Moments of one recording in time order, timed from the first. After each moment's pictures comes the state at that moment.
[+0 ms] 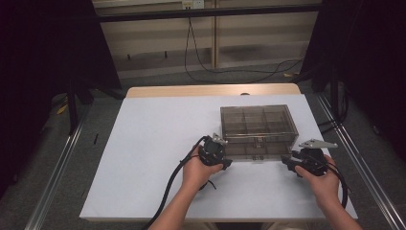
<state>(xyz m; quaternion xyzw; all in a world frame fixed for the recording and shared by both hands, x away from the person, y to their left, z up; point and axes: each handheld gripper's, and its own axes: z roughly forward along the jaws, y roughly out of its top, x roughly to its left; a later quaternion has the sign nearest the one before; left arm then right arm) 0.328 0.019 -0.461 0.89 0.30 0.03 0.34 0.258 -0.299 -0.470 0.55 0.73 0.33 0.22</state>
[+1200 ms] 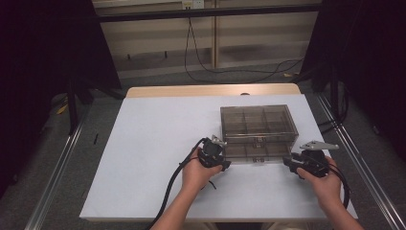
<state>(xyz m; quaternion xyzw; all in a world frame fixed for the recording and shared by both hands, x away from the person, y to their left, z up) 0.323 0.021 -0.460 0.89 0.31 0.02 0.33 0.254 -0.301 -0.470 0.55 0.74 0.33 0.21</state>
